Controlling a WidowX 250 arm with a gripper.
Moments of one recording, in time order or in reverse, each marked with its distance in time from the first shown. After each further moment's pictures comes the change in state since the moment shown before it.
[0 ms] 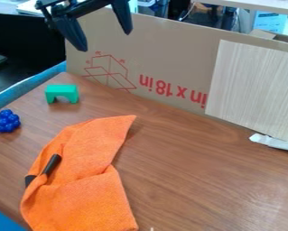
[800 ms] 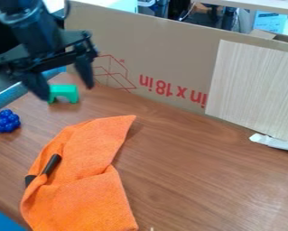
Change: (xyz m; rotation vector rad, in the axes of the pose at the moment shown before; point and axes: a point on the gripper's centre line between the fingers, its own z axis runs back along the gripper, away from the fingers) arm -0.032 0.070 -0.025 0.106 0.004 -0.036
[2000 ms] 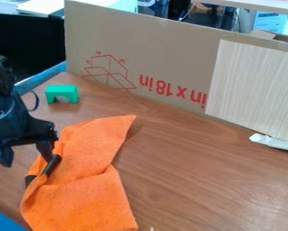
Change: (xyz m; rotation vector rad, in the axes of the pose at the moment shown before) arm -0.026 0.093 -0.083 0.175 -0.006 -0.080
